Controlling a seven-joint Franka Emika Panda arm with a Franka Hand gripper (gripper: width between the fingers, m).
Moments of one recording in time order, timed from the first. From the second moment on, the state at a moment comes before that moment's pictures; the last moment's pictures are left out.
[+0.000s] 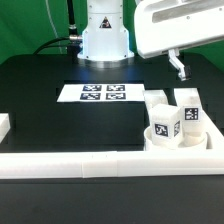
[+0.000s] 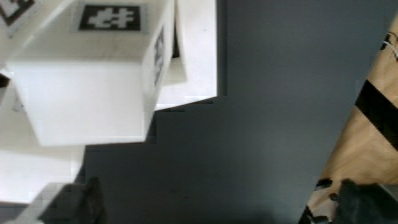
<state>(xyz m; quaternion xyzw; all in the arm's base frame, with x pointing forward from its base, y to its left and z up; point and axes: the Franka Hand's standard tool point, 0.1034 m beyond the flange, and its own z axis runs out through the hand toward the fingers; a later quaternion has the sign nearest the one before) 0.621 0.128 0.128 -0.97 0.05 -0.23 0.10</state>
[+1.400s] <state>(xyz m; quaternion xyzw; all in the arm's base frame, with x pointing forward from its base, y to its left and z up) 0.628 0.124 0.122 -0.99 -0.05 -0.02 0.11</state>
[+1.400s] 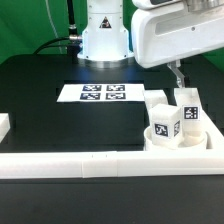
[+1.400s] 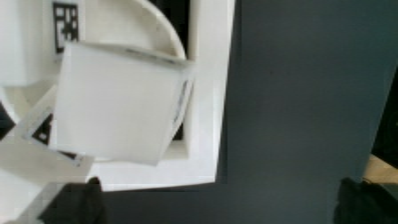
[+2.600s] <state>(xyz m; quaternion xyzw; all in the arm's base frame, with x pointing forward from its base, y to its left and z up) 0.631 0.113 0.104 -0.85 -0.52 -0.09 0.04</state>
